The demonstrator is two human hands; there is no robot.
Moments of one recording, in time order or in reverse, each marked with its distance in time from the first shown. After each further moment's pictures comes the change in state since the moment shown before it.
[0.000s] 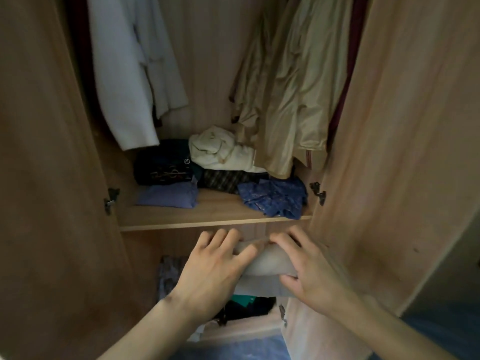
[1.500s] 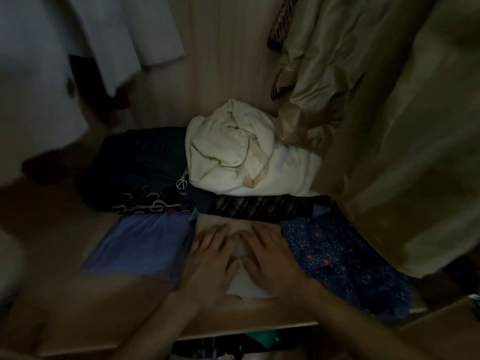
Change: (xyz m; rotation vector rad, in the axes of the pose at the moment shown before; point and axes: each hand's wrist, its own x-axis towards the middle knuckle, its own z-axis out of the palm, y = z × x) left_hand 0.201 -0.298 0.384 -0.291 -0.216 -0.266; right_hand 0.396 0.163 0.355 0.178 -0.117 0.012
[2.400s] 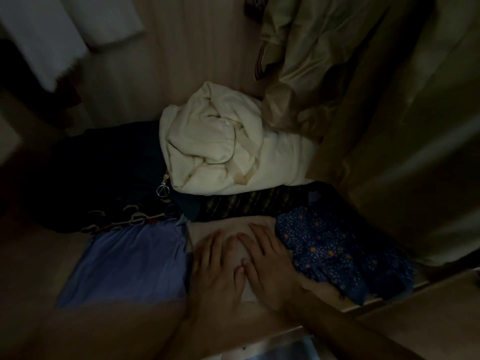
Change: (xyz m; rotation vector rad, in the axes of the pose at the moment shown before) left_hand -0.004 0.006 0.057 -0.211 0.051 -0.157; right_hand -0.007 -0.007 0.032 0.111 -0.021 0.204
